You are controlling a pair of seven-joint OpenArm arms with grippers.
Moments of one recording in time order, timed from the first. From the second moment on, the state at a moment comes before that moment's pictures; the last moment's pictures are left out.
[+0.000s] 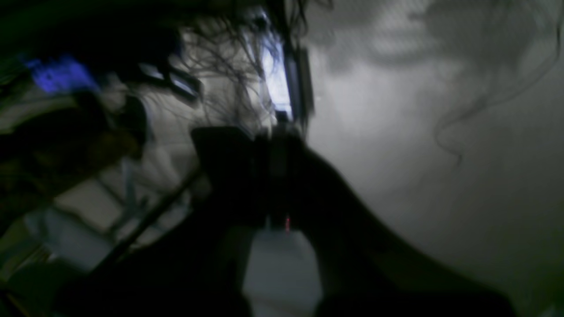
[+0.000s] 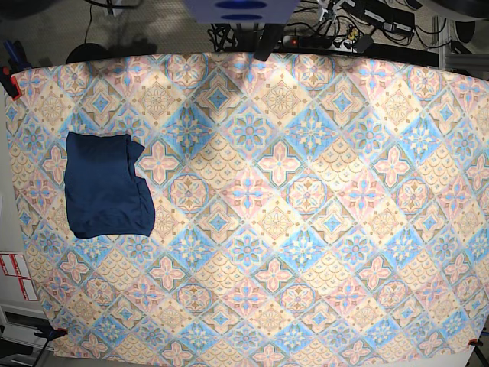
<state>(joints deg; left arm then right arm) 39.3 -4.0 -0.4 64.8 -8.3 -11.8 27.5 -25.6 13.8 20.9 21.5 0.5 40.0 -0.3</state>
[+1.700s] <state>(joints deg) 16.7 -4.1 8.2 29.7 -8.1 -11.6 8.2 -16.6 1.1 20.8 13.9 0.9 21.0 -3.6</state>
